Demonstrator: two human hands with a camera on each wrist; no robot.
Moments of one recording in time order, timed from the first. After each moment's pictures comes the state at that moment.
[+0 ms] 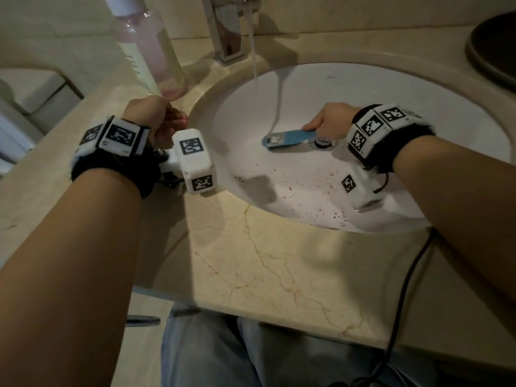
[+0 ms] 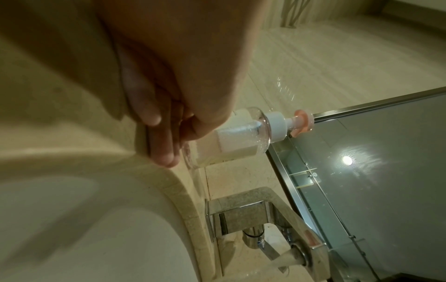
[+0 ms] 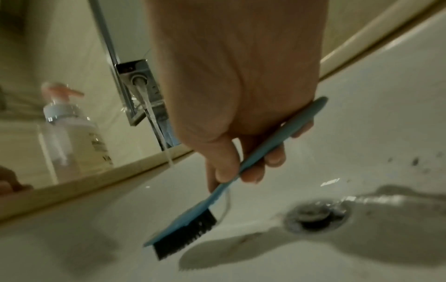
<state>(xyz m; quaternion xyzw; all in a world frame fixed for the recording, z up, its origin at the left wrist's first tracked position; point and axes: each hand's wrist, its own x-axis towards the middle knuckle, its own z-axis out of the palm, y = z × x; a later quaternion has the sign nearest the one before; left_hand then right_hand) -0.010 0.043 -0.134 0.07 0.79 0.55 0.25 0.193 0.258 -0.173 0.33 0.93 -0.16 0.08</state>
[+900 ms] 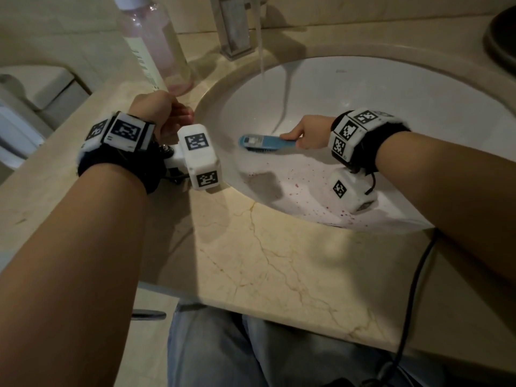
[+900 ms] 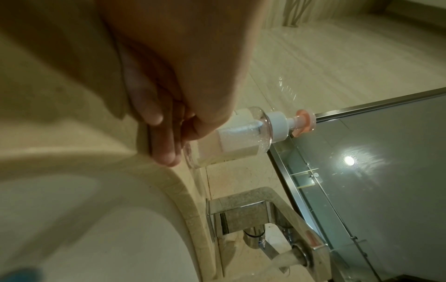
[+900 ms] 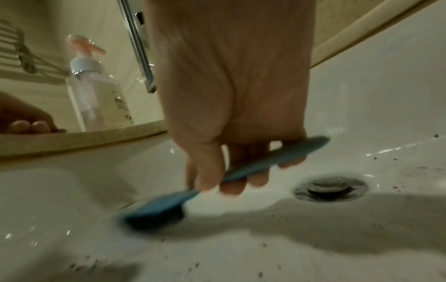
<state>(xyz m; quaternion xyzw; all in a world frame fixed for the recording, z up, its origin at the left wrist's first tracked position) -0.005 0.043 -0.130 0.08 0.79 0.55 0.26 0.166 0.238 -0.198 0.22 0.94 -0.23 0.11</state>
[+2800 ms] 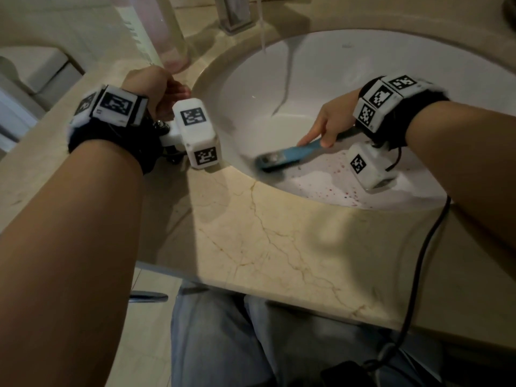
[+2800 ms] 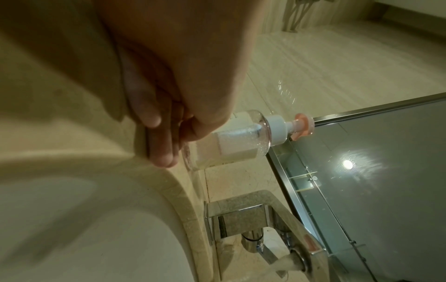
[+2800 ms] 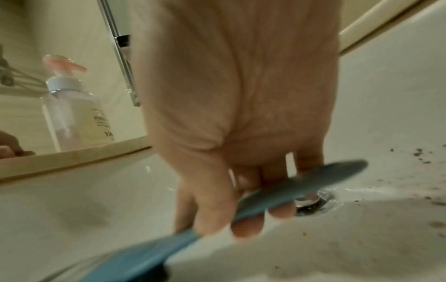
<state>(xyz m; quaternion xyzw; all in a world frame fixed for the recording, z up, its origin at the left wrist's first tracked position) -0.003 0.041 -0.127 0.08 0.81 0.51 0.26 0.190 0.250 -0.183 0.20 0.92 -0.21 0.28</state>
